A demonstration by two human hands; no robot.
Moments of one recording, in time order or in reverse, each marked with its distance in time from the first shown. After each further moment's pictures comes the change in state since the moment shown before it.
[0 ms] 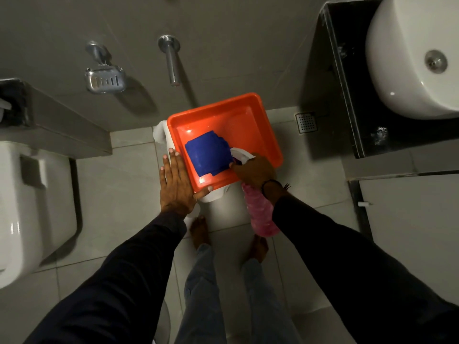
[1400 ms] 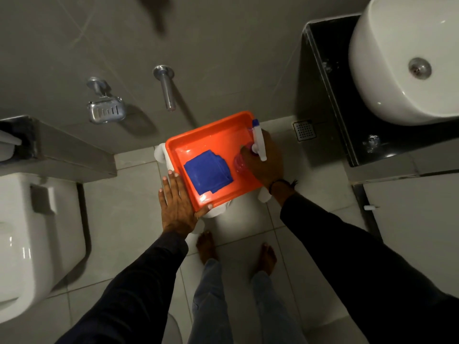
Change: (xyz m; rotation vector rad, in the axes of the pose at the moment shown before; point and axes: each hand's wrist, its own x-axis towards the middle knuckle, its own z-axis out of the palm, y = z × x) left_hand 0.000 0.005 -0.010 0.076 -0.044 -0.007; right_hand 0.018 -0.011 -0.052 0.370 0.520 -0.385
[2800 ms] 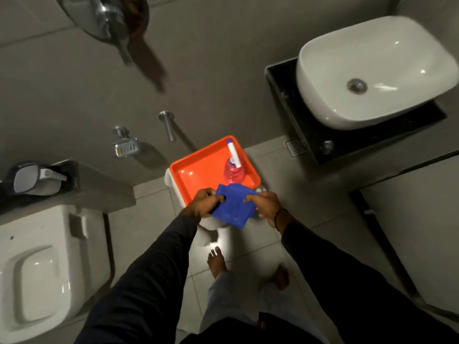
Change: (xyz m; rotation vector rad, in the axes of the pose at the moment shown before) left_hand -0.024 0.131 -0.108 -0.883 -0.333 -0.306; right_hand -0.111 -0.007 -0.091 0.410 -0.280 0.782
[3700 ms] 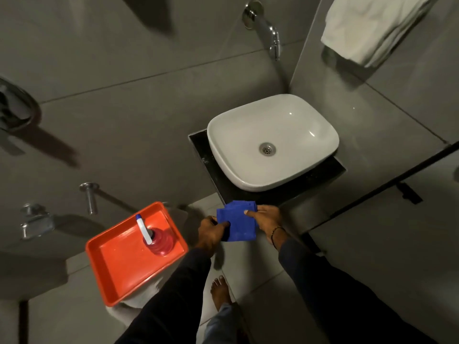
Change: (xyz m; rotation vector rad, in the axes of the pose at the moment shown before) left_hand 0.044 0.154 0.239 -0.084 0.051 0.087; right_hand 0.069 -0.084 -0.254 0.077 0.342 -0.215
